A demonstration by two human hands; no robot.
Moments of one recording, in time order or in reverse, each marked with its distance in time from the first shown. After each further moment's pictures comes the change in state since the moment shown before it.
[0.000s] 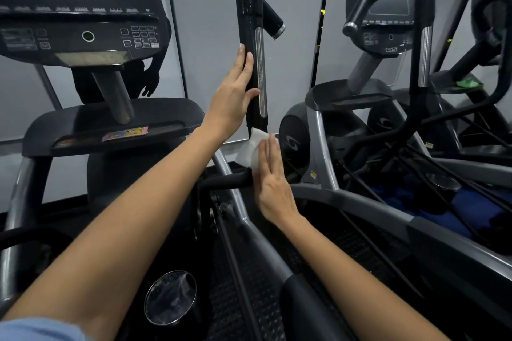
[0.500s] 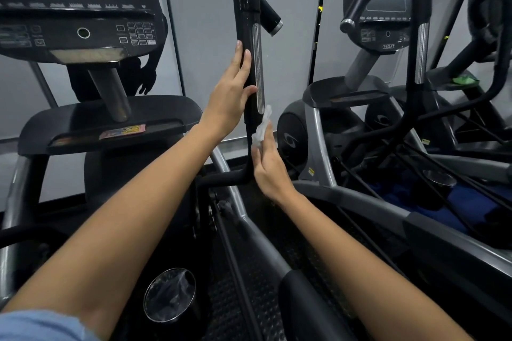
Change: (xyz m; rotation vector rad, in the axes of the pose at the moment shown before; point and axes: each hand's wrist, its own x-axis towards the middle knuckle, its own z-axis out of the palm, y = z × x) left_hand -0.001 0.002 0.000 0.010 -0.009 0.003; right_hand 0.029 -0.012 -0.018 0.339 -0.128 0.258
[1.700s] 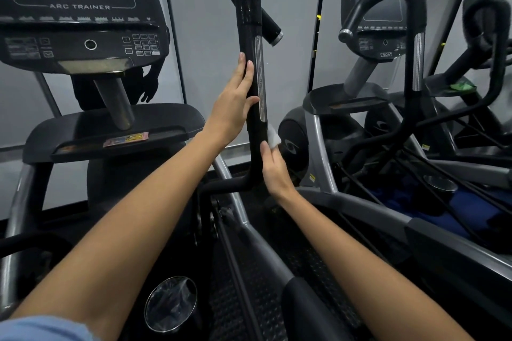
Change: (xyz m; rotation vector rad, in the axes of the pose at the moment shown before) left_hand -0.001 0.002 -0.004 -0.020 -0.028 -0.011; right_hand 0.005 -0.008 -0.001 0.416 0.036 0.205
